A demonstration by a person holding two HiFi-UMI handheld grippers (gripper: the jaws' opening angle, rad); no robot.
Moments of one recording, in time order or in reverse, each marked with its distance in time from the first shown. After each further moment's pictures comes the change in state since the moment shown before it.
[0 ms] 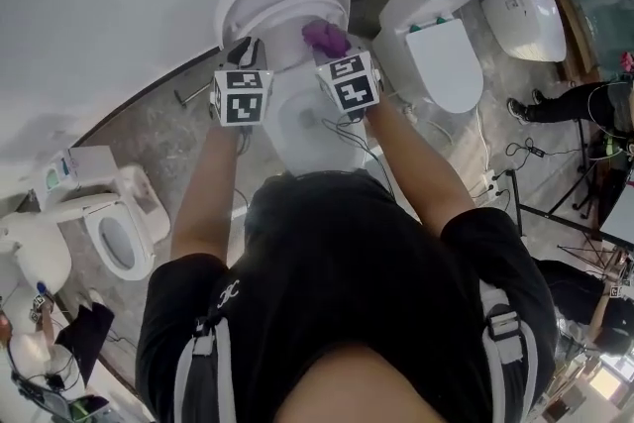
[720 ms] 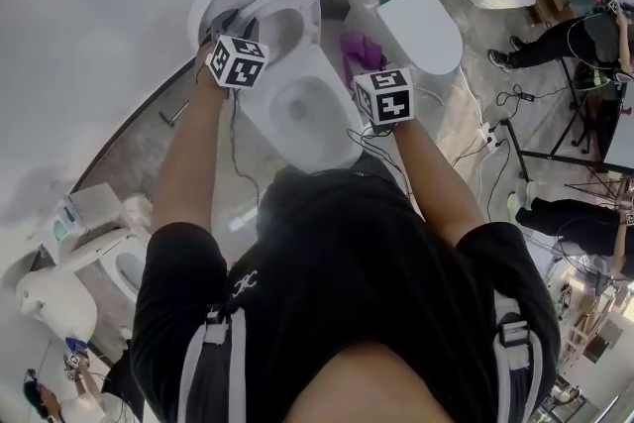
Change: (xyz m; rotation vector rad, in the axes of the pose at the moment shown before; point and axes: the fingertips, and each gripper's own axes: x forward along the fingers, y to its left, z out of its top) left arm 0.092 0.001 0.010 0.418 0.009 -0.131; right arm -0.083 -0.044 -0.064 0.236 0.077 -0.249
